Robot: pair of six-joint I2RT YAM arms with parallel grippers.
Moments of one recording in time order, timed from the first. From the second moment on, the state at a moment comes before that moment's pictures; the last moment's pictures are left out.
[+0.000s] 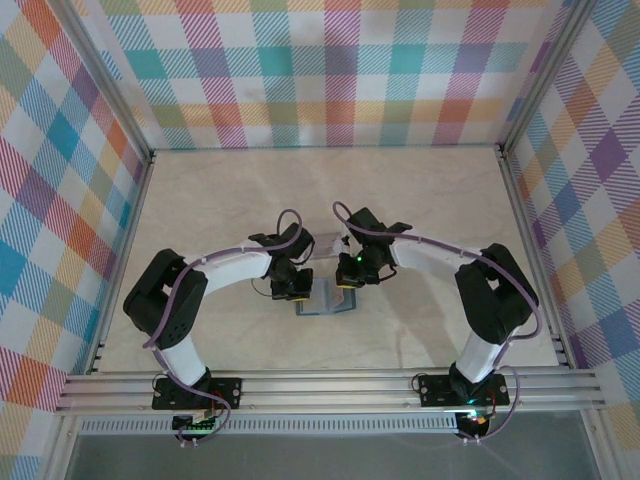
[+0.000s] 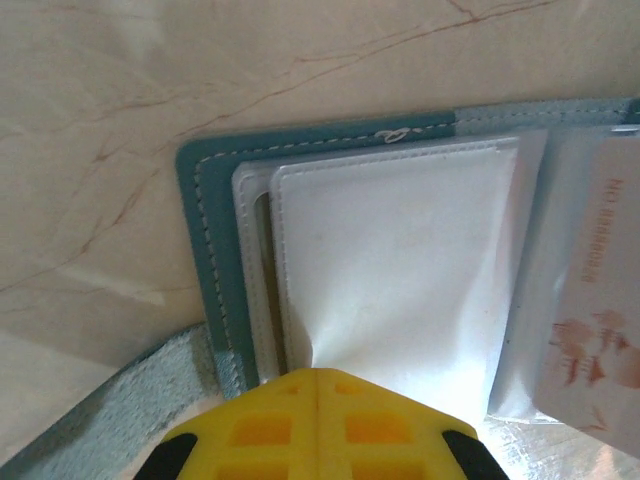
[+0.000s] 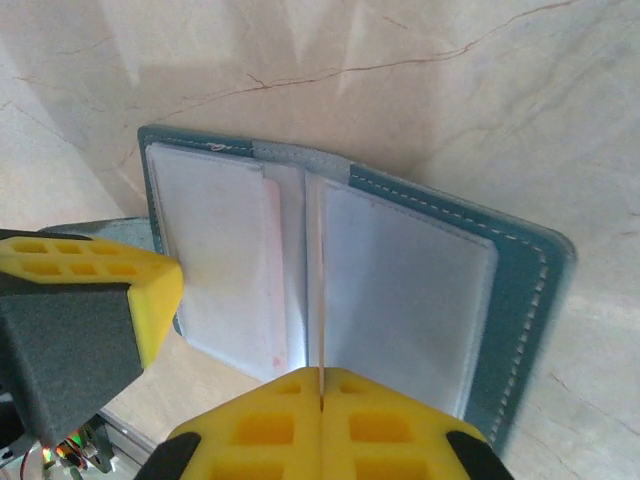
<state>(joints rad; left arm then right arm) -0.67 1.72 1.03 -0.67 0.23 -0.68 0.66 1.71 1.10 -0.62 -0.41 0.64</state>
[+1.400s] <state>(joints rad) -0.54 1.57 0.91 -0.71 0.22 -0.65 0.64 1.97 1.84 -1.12 -0.18 -0.91</state>
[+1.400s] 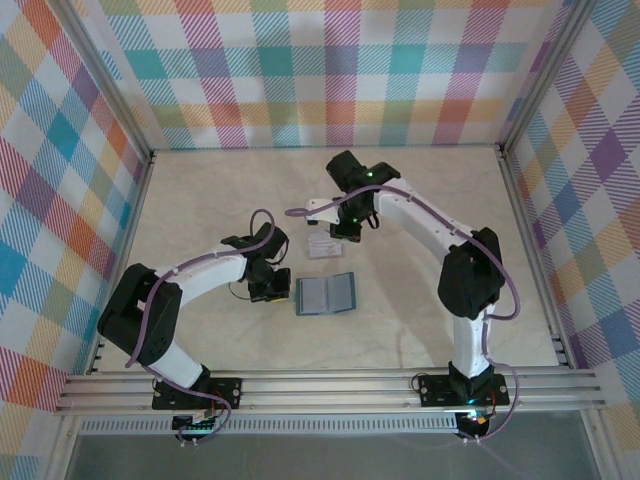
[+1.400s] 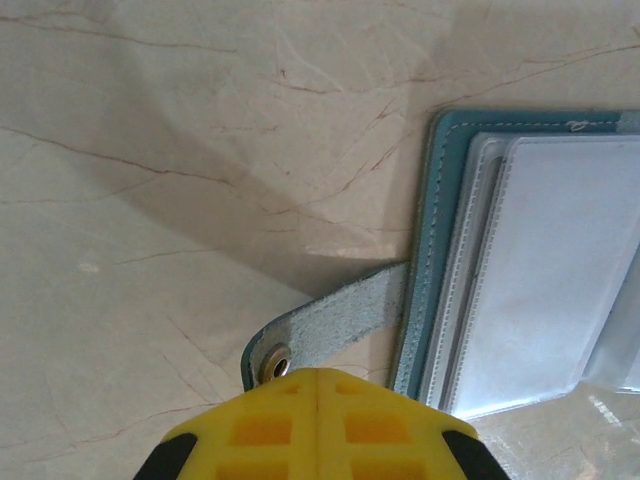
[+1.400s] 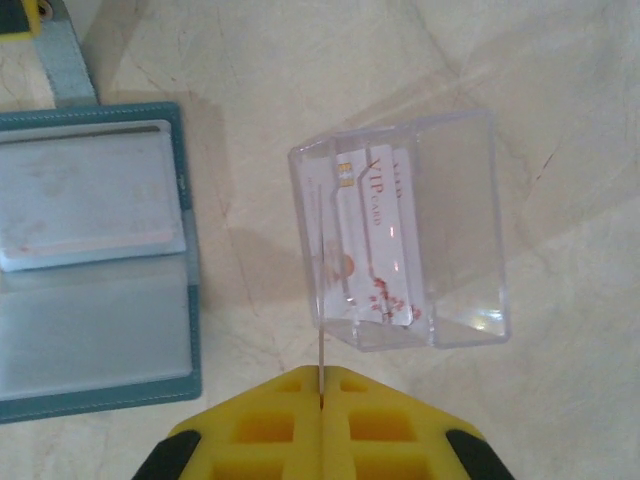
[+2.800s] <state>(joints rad) -0.51 1.54 0.87 -0.71 0.22 -0.65 0.65 2.36 2.23 -1.32 -0.14 -1.05</state>
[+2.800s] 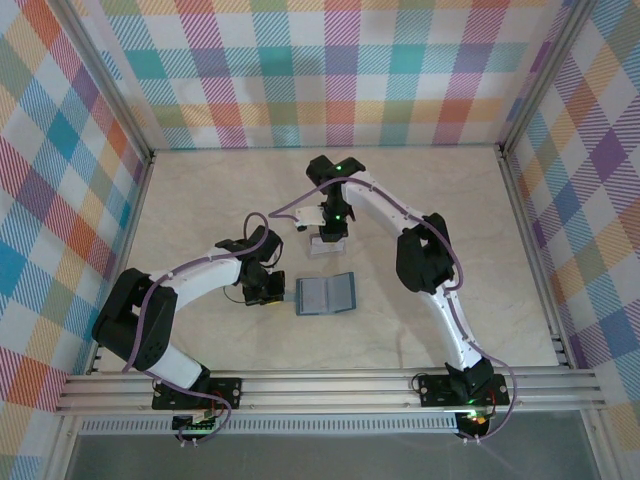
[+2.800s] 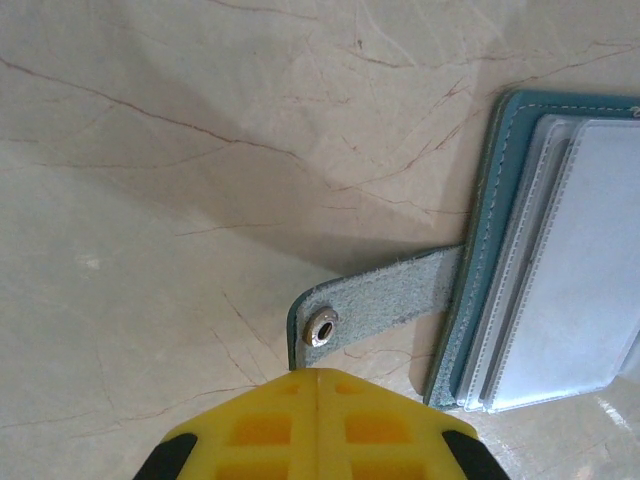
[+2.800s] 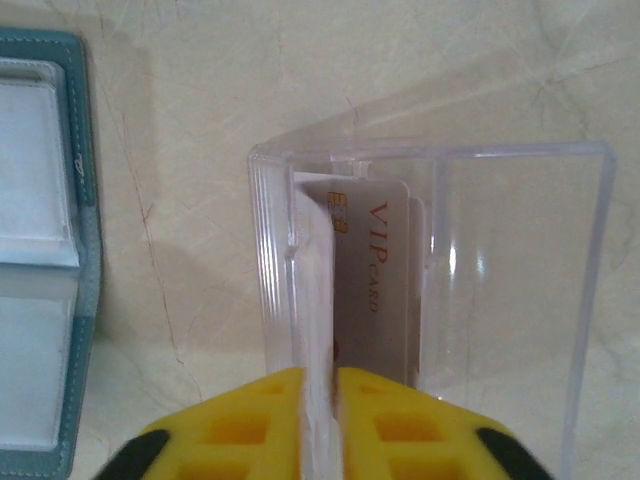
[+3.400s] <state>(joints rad) -0.51 1.50 0.87 -0.71 0.23 -0.65 0.65 2.24 2.11 -1.14 -0.06 -0.96</state>
